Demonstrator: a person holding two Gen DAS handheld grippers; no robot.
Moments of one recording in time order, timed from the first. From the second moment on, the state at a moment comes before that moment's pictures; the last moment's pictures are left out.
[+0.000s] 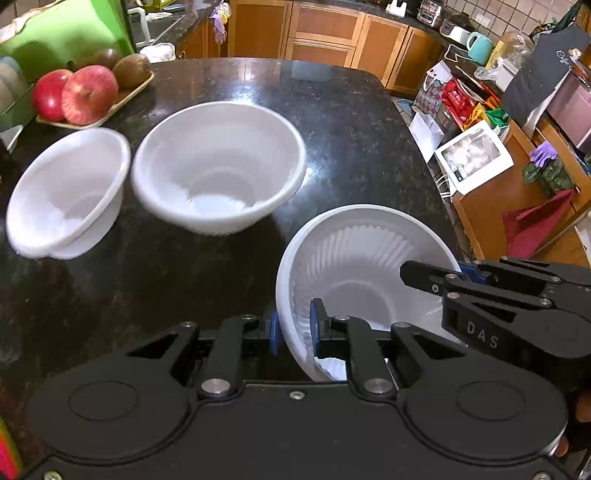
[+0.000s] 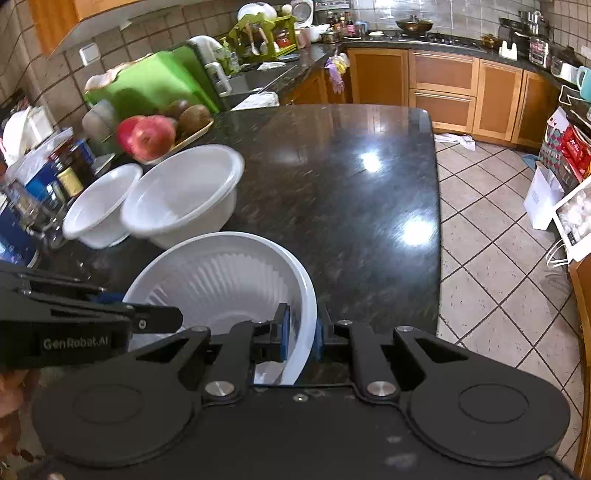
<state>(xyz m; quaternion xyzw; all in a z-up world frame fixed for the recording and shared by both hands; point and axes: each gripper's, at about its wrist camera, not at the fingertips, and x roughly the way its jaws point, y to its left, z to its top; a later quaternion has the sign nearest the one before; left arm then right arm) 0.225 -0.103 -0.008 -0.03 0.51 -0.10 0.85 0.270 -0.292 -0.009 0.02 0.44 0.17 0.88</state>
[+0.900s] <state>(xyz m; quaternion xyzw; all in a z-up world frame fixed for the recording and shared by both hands) 0.123 0.029 0.004 0.00 0.53 -0.19 0.82 0.117 -0.180 -0.005 0.07 0.48 0.17 0.86</state>
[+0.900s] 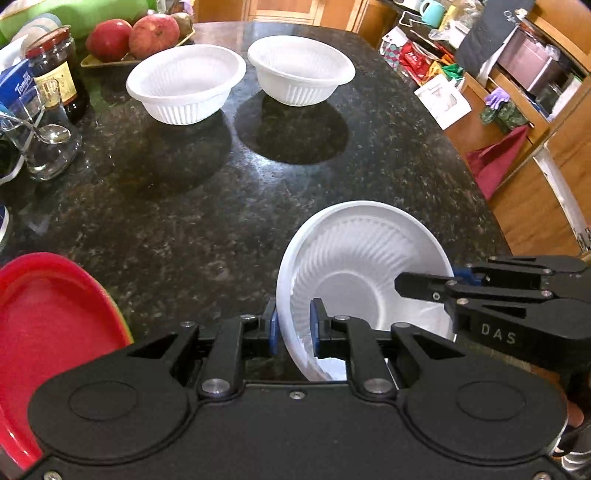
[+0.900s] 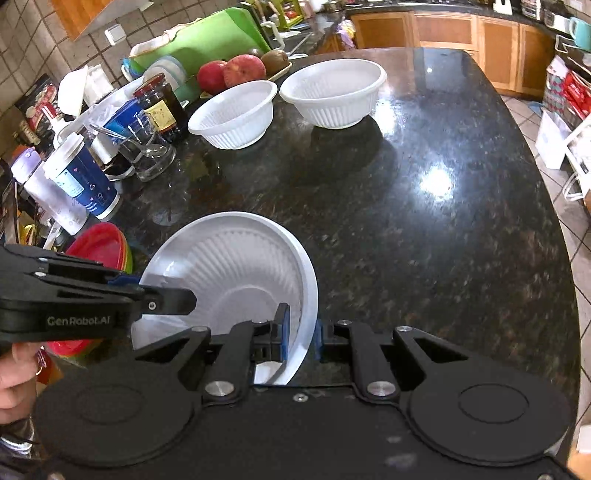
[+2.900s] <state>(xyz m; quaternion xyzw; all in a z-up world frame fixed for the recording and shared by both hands) 0.198 0.017 0.056 -0.04 0.43 -0.12 0.89 0.194 -0.284 0.082 0.09 0.38 0.15 0.91</state>
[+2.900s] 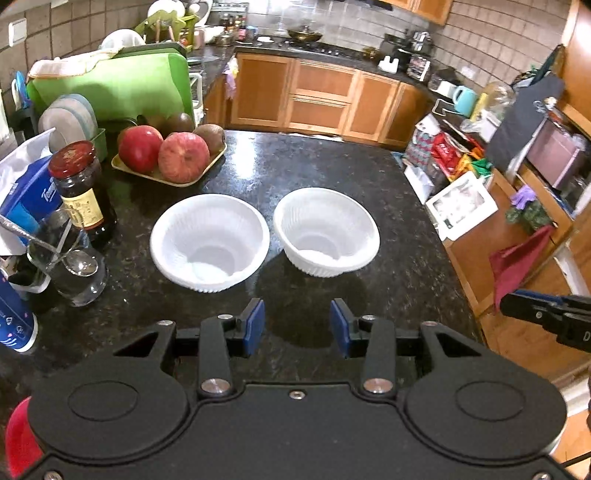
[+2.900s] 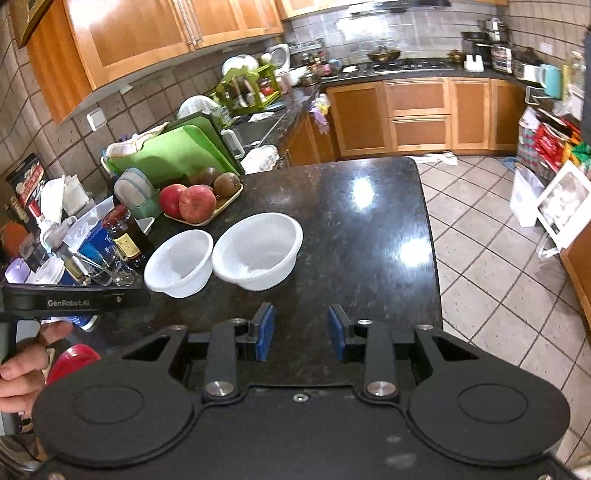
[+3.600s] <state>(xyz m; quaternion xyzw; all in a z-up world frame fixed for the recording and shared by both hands) 0.237 -0.032 0.033 -0.01 0.46 0.01 0.89 0.324 -0.276 0.050 0.05 0.43 0.25 0.87</state>
